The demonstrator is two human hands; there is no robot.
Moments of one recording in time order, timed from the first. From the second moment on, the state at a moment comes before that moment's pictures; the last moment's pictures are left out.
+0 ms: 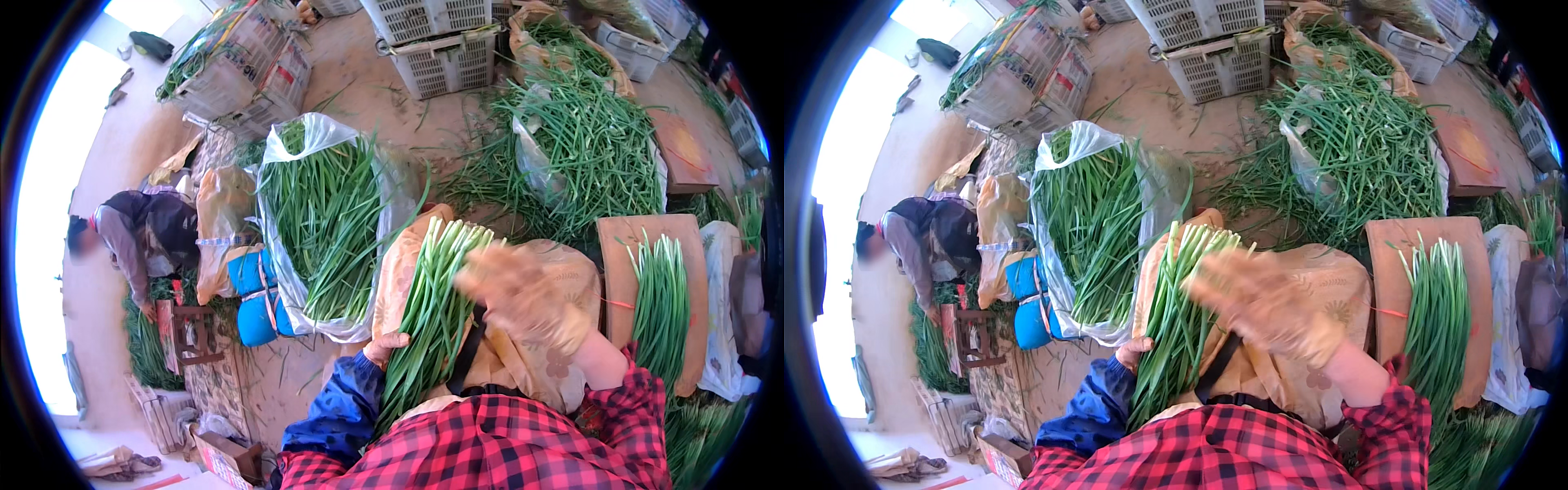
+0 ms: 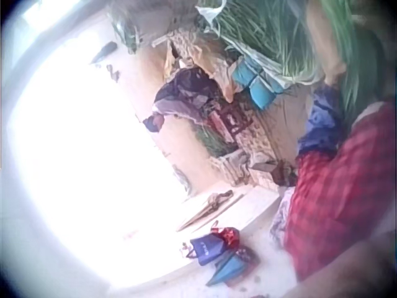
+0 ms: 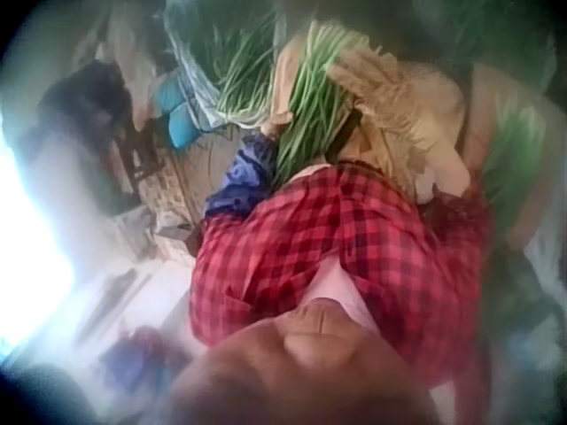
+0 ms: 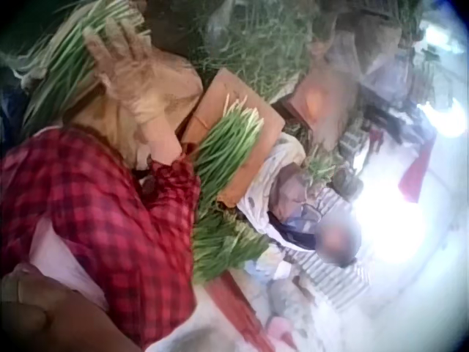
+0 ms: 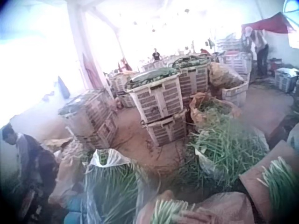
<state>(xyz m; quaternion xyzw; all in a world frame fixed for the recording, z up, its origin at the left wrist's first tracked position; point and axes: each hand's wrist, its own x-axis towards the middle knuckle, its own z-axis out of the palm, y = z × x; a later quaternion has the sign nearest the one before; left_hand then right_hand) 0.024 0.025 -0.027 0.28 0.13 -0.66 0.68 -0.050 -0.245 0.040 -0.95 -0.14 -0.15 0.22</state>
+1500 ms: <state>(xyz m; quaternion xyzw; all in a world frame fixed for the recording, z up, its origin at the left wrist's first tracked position) 0.007 0.002 0.012 0.38 0.09 -0.62 0.69 -0.014 -0.230 0.035 -0.98 0.06 0.02 0.17</state>
